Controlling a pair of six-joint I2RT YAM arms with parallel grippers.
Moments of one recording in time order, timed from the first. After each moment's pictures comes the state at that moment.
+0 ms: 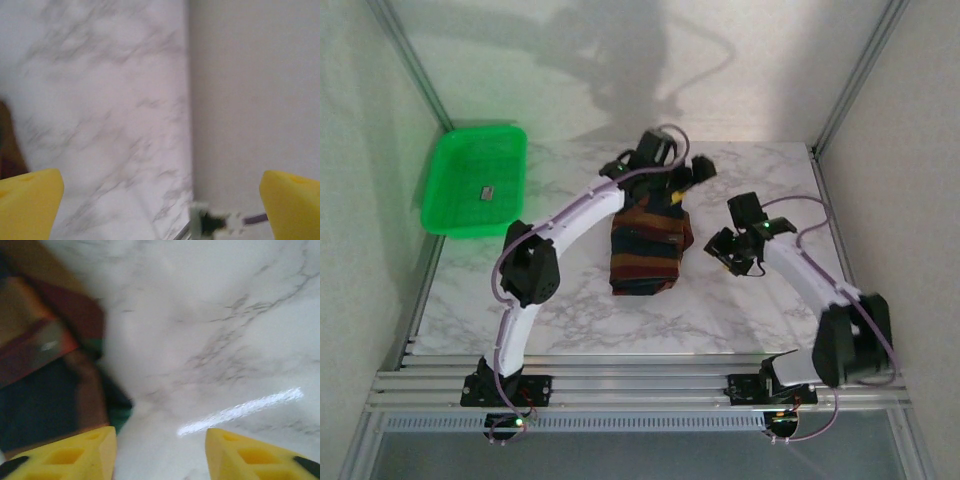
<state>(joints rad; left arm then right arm) -0.64 2.19 2.13 -0.49 0.39 -0.99 0.35 1.34 1.00 -0.78 -0.15 0.92</state>
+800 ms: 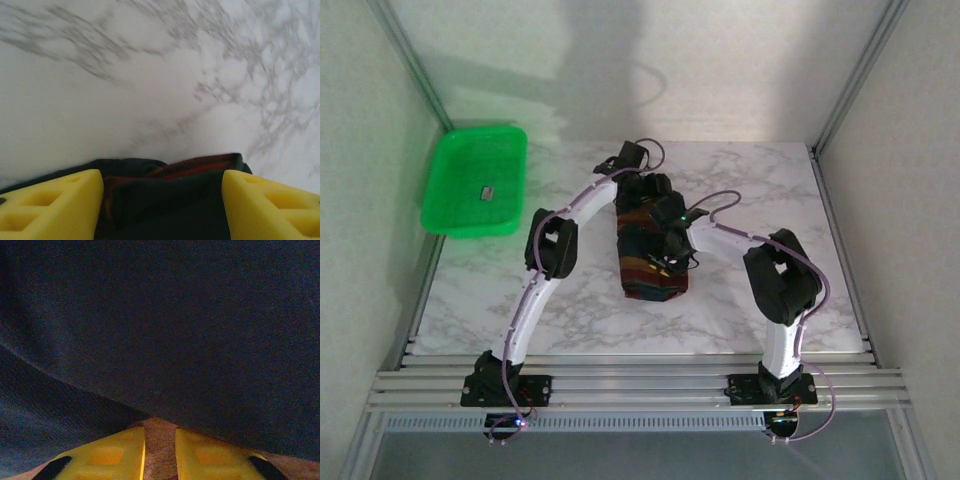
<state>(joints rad) -0.43 2.68 2.42 -0.61 0.37 -0.68 0.67 1.90 1.29 -0.73 -0.15 1.09</state>
